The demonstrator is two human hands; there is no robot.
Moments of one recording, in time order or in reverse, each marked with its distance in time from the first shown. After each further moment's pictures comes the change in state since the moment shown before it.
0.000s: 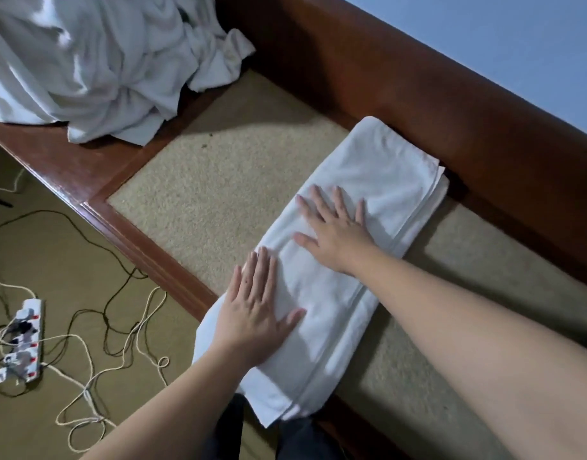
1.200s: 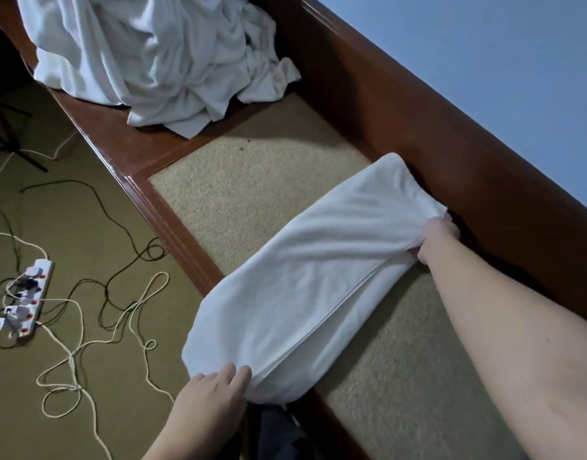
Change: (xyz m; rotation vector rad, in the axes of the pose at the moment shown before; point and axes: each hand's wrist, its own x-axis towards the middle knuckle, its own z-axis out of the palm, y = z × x) left_hand -0.158 0.014 -0.002 -0.103 -0.050 -0.055; right_hand -0.011 0.120 -0.057 1.288 0.528 1.034
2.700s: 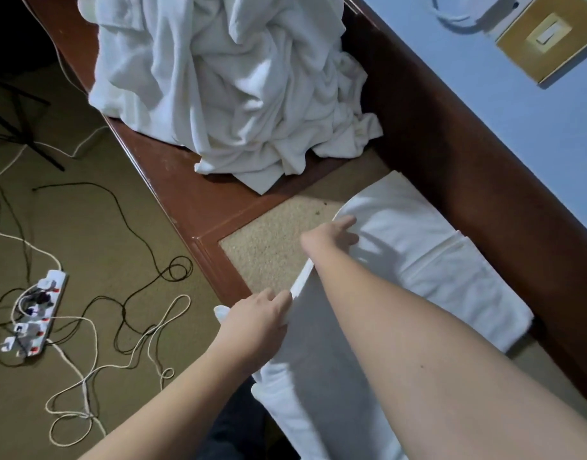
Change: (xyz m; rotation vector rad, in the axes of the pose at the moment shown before) left_hand 0.196 -0.180 -0.128 -0.159 0.135 -0.028; right_hand -0.222 -0.087 0.347 -0.634 -0.209 -0.114
